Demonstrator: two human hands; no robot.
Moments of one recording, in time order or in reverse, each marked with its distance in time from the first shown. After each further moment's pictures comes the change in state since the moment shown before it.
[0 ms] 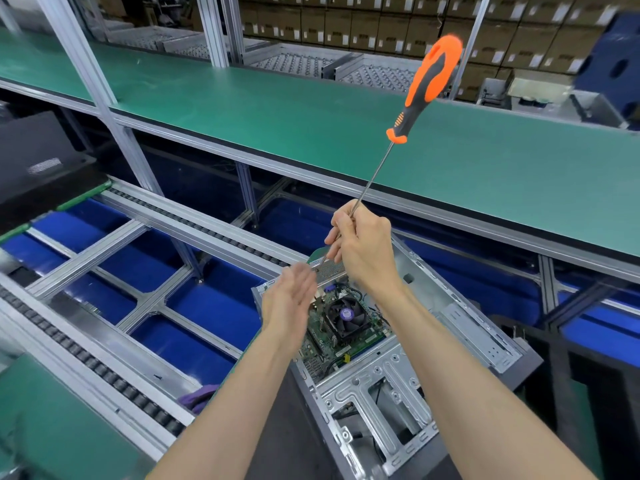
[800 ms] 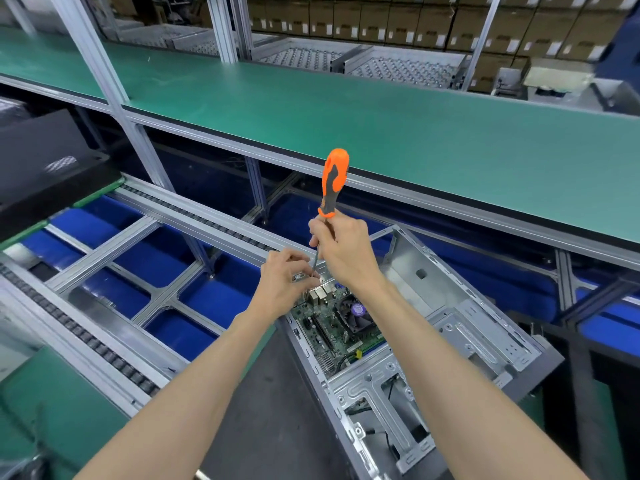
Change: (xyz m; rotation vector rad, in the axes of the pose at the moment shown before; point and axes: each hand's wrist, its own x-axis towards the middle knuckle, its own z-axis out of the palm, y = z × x) left_hand 0.045 0.037 -0.039 1.439 -0.229 0.573; right_hand -0.001 0.006 0.039 -0.091 -0.139 -0.041
